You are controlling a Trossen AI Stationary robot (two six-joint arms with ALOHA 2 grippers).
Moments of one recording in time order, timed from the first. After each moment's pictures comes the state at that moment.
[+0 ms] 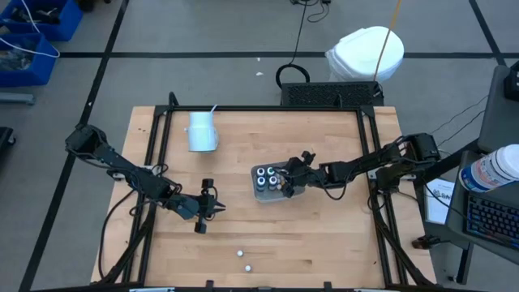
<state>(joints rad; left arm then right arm) -0.52 1.24 0.50 0.06 -0.40 -0.11 0.08 1.62 0.65 0.14 0.45 0.47</state>
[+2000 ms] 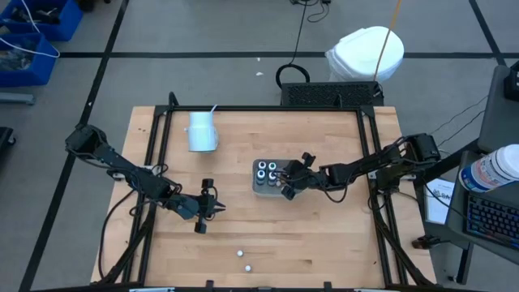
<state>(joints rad) -0.52 1.24 0.50 0.06 -0.39 -0.11 0.12 1.62 0.65 0.13 0.47 0.46</state>
